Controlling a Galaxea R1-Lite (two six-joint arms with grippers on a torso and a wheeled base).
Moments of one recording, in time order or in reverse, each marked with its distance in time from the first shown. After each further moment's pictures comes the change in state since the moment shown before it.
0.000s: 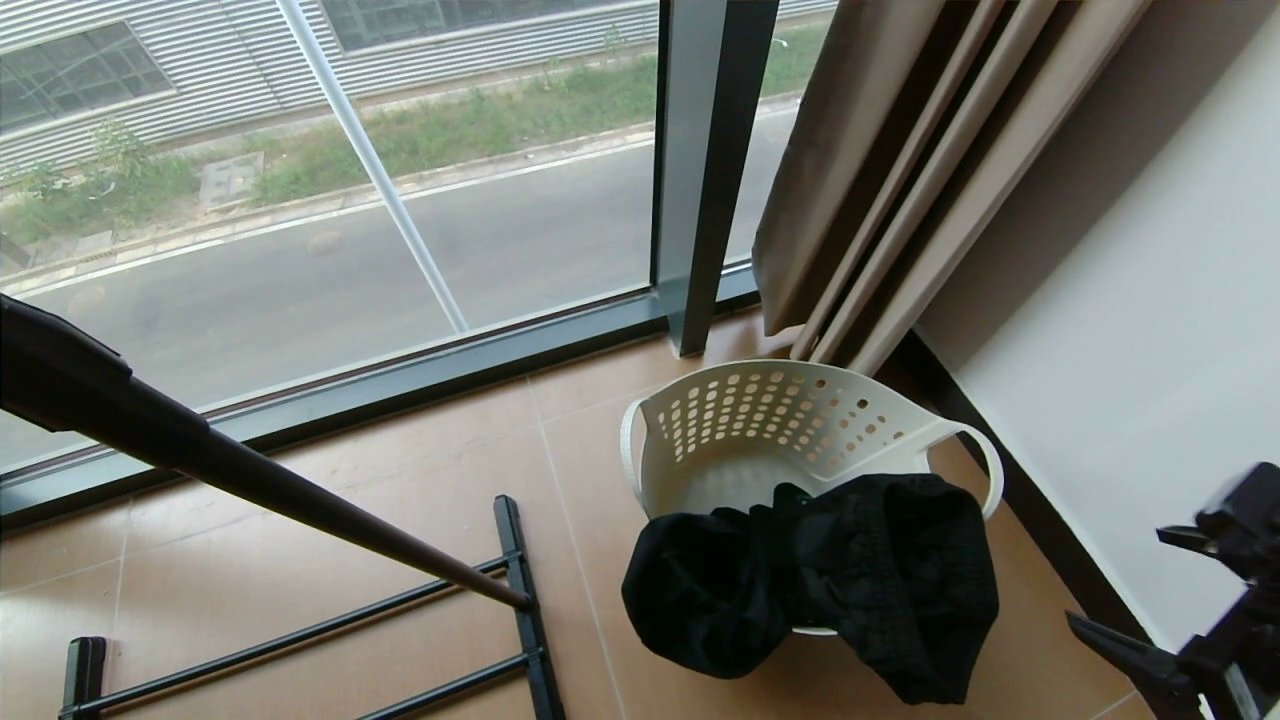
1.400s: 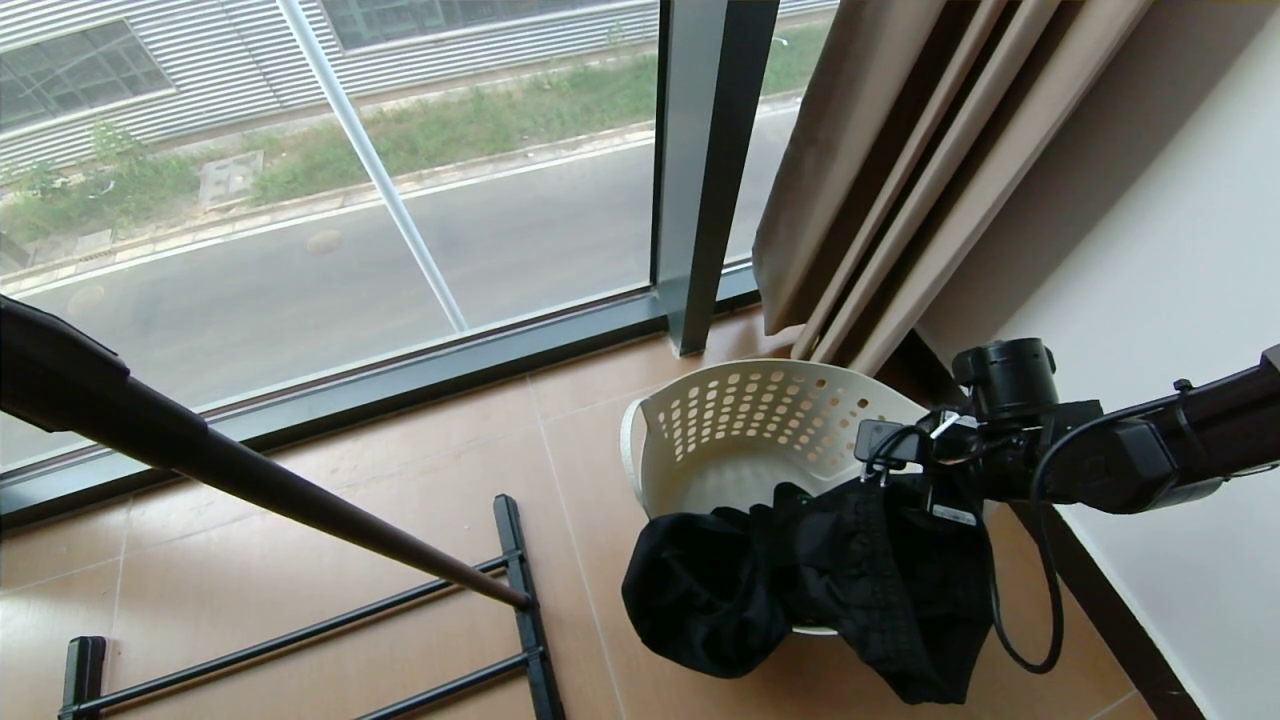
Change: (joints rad) left arm 0.000 -0.001 0.000 0.000 0.000 0.000; right arm 0.059 0.906 -0.583 -0.135 -0.210 -0.621
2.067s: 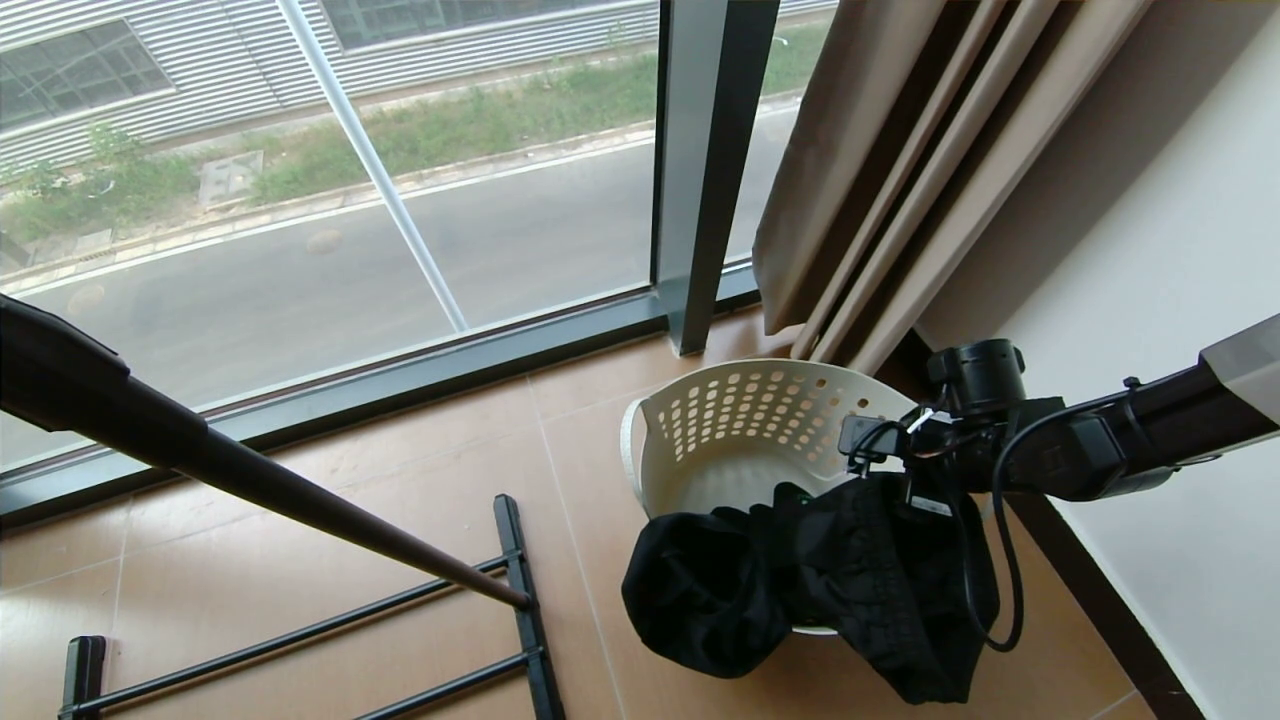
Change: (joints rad) left arm 0.000 0.000 0.000 0.000 0.000 0.000; right arm 0.000 0.081 -0.086 -0.003 0.002 0.009
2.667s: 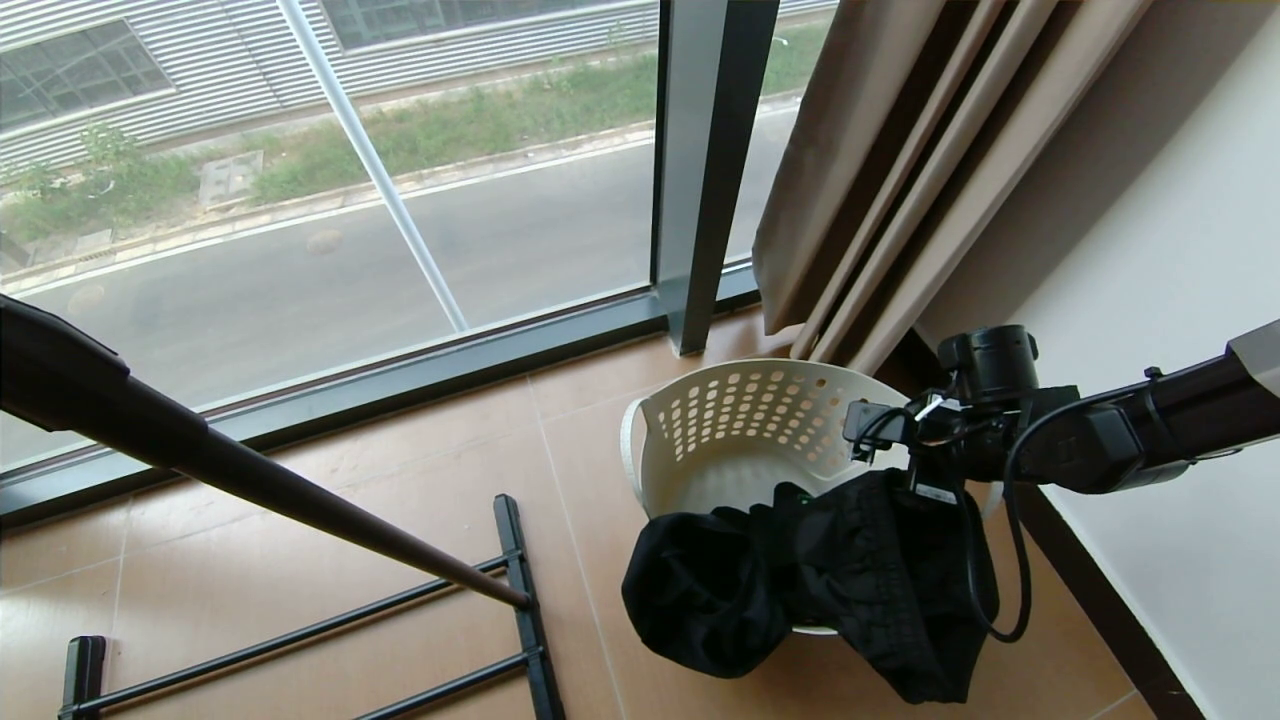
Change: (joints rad) left arm 0.000 0.000 0.000 0.000 0.000 0.000; right arm 0.000 -0.032 -0.006 -0.002 0.000 0.002
